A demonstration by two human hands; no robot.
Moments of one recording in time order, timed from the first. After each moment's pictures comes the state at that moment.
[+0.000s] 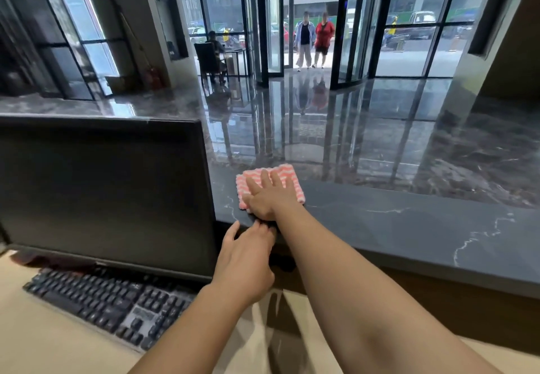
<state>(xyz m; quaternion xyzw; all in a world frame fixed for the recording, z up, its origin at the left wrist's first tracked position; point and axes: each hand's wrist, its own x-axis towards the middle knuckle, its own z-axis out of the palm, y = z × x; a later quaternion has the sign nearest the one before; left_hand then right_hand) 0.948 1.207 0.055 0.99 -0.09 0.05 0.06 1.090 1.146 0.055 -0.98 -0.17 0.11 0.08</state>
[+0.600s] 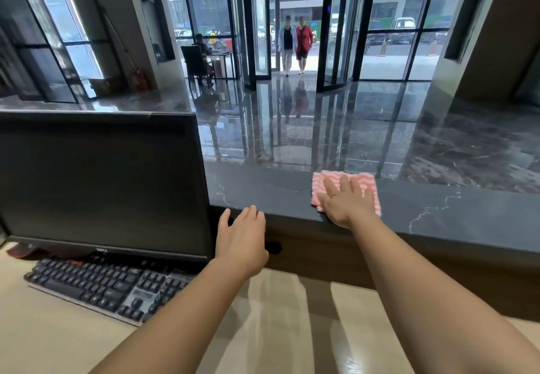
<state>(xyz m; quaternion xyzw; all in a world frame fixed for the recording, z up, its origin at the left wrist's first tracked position) 0.929 1.191 0.056 1.00 -0.05 0.02 0.00 1.020 0.989 0.051 -1.00 0.02 0.07 0.07</state>
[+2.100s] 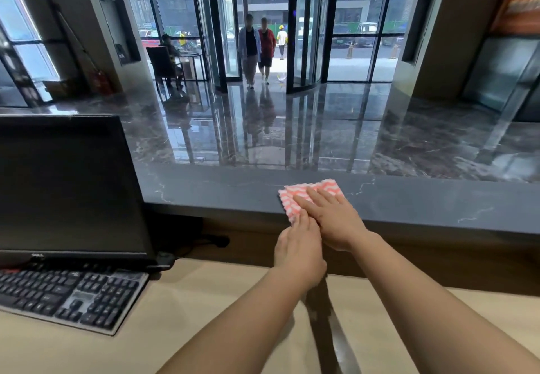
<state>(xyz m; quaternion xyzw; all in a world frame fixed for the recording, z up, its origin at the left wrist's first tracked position) 0.887 0.985 0.046 0.98 -0.15 0.00 0.15 0.947 0.868 0.034 -0.99 -0.15 -0.03 0.01</state>
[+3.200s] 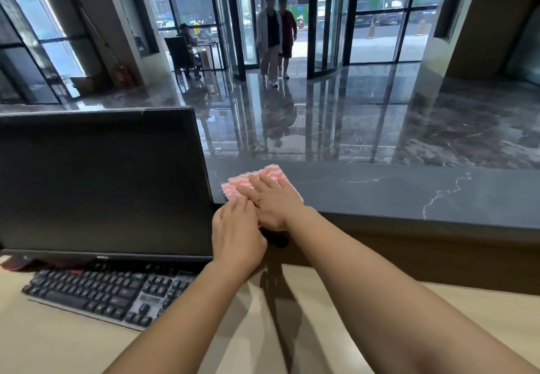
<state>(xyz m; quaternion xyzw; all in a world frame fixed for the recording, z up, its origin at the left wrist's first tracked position) 0.948 1.216 0.041 0.99 -0.04 0.16 0.06 1.025 1.116 0.043 -0.97 -0.26 0.04 0.02</state>
